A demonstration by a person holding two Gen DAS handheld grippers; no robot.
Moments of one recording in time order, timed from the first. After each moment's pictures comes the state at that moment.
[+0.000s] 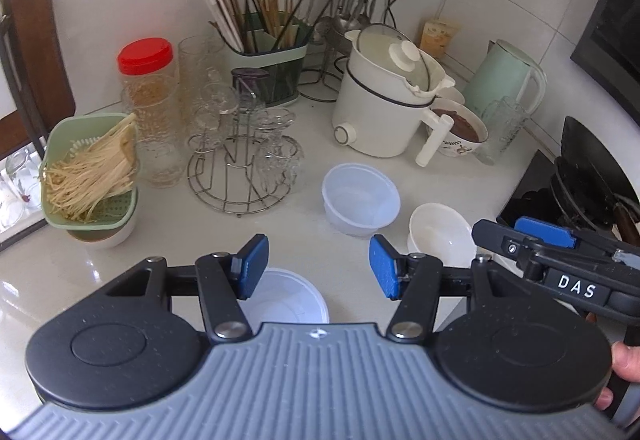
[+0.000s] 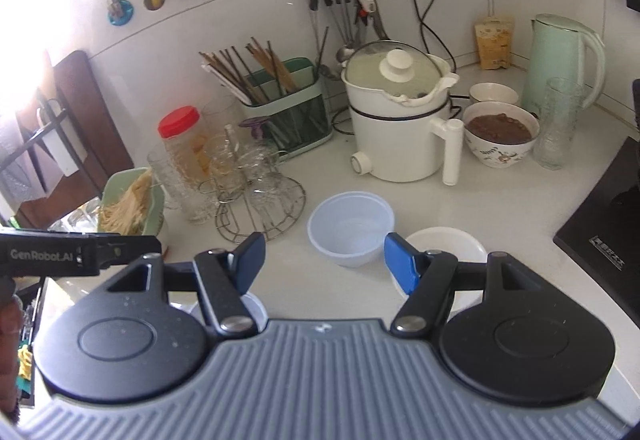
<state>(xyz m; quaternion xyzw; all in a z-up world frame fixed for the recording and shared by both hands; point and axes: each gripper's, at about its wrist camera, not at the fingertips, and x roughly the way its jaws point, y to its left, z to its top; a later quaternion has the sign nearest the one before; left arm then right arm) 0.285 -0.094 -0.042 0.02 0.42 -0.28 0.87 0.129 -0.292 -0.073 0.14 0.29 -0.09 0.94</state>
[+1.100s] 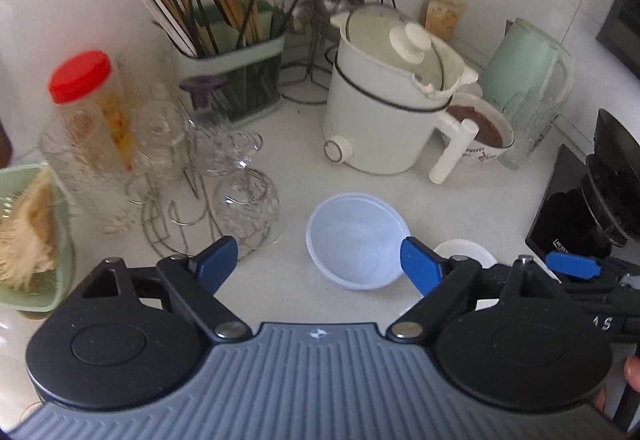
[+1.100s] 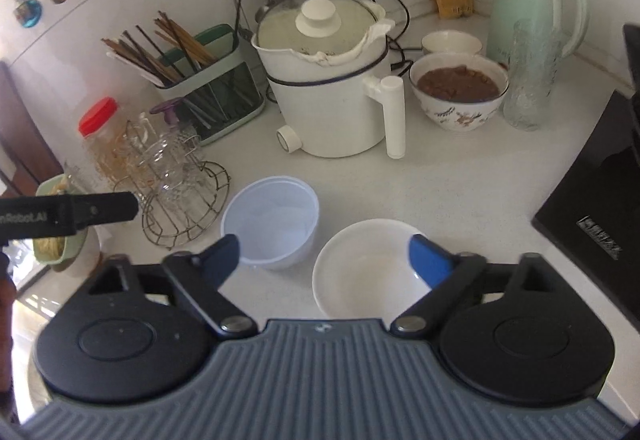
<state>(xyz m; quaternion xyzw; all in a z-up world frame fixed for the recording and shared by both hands) 0.382 -0.190 -0.092 0.05 0.43 -0.27 0.86 0.183 -0.376 -0.123 0.19 0.35 -0.13 0.91</state>
